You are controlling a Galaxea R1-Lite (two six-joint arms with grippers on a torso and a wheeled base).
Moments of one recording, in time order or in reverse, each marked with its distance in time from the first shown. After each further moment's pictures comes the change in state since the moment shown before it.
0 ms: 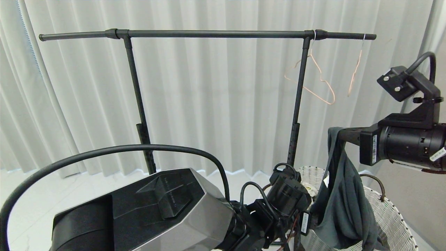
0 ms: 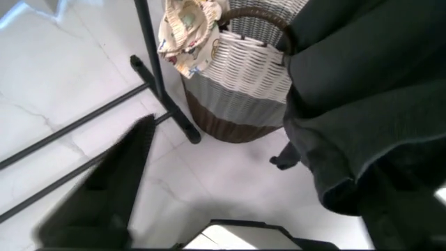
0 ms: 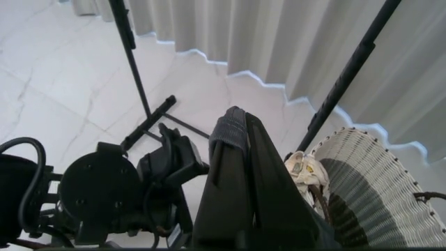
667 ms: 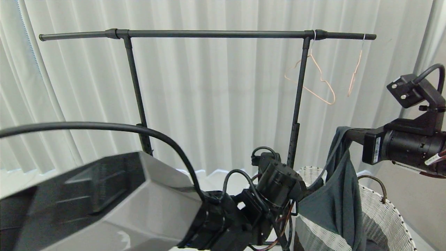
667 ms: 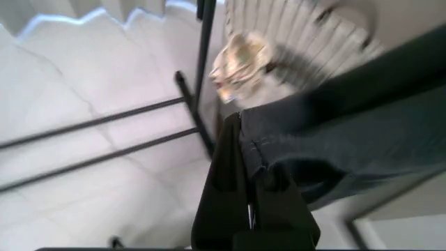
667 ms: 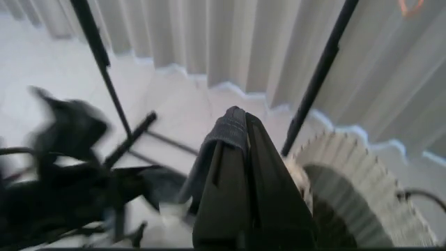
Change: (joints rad) left arm 0.003 -0.185 0.087 0.067 0.238 -0.178; right arm -0.090 -0.003 0.133 -0.216 0.000 -0.008
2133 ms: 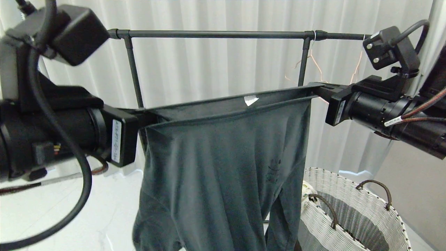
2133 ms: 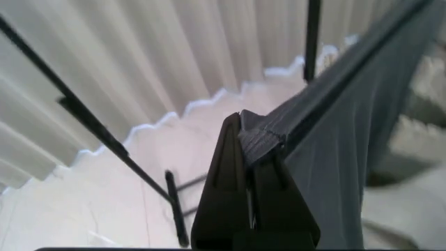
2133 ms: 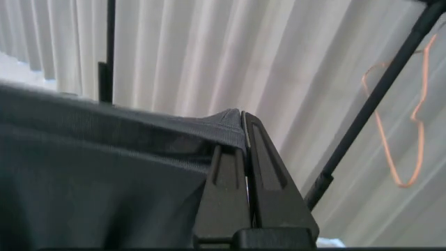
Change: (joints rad) left arm 0.194 -0.909 0.057 0.625 0.064 0.563; right arm 0.115 0.164 -0.154 -0.325 -0.024 -0.192
